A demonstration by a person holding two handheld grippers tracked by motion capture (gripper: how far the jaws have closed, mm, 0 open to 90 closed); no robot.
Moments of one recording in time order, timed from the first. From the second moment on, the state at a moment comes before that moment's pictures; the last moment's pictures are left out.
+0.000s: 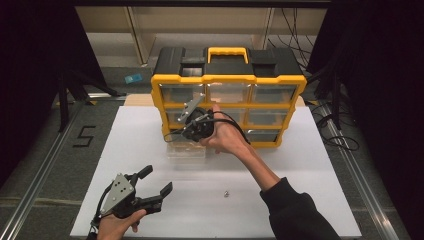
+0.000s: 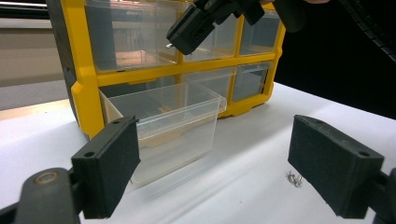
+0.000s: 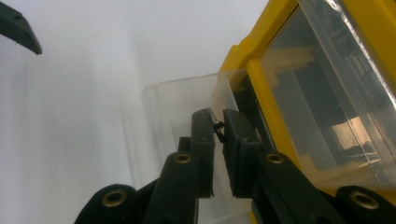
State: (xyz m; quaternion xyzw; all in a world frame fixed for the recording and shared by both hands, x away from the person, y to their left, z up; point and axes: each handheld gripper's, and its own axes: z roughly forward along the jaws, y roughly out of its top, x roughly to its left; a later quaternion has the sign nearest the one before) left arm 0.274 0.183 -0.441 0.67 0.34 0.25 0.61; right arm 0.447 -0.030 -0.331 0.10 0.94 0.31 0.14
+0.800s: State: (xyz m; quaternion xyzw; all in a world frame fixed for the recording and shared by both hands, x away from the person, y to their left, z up) left arm 0.274 0.183 -0.441 0.67 0.34 0.25 0.61; right arm 0.464 -0.008 -0.351 0.12 0.95 0.27 0.11
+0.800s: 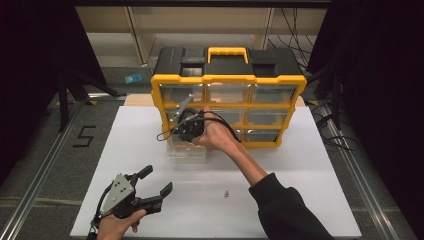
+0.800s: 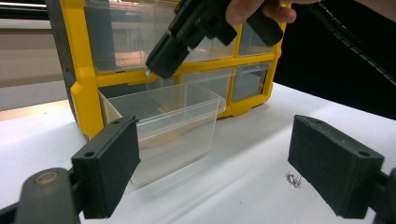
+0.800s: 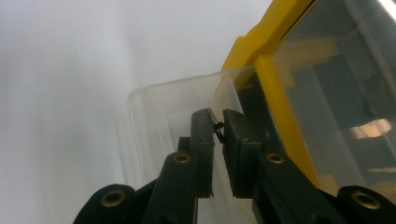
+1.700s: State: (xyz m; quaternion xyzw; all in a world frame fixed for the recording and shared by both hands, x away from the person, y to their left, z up) left arm 0.274 0.184 -0.441 0.67 0.34 0.26 0.61; right arm 0.410 -0.065 -0.340 0.12 0.92 0.34 0.15
